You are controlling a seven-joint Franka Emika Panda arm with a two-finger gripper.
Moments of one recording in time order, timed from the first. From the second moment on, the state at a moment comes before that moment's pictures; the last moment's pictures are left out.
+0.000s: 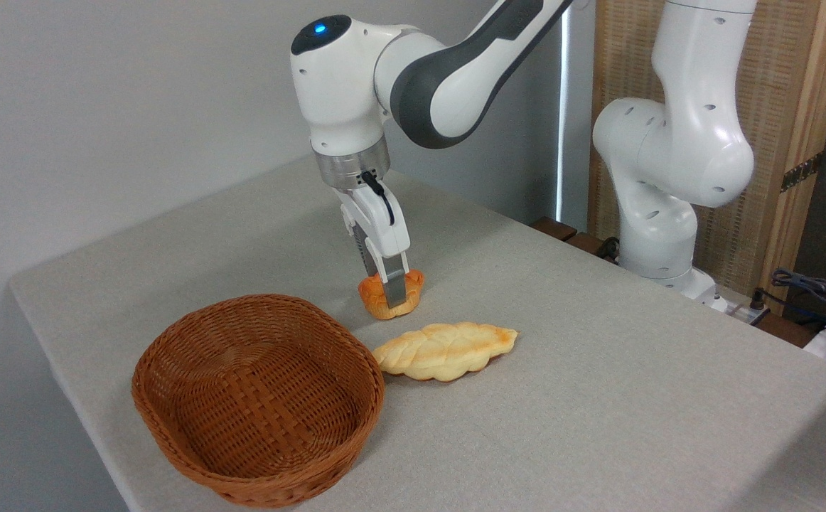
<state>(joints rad) -0.22 -0.24 -0.12 -2.36 -0.15 2.05 0.78</state>
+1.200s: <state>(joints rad) -0.20 -0.22 -0.03 -2.02 -0.14 1.80 0.78</state>
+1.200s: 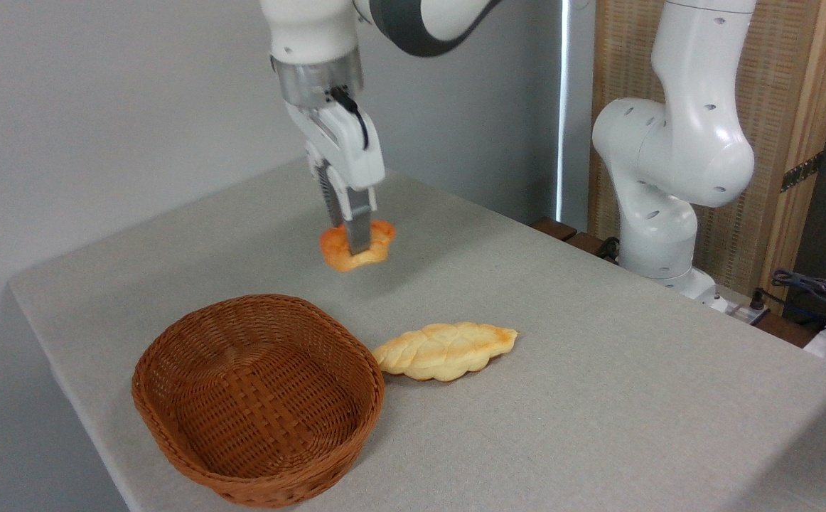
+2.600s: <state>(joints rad) -0.19 0.19 -0.06 -1.68 -0.08 2.00 0.79</state>
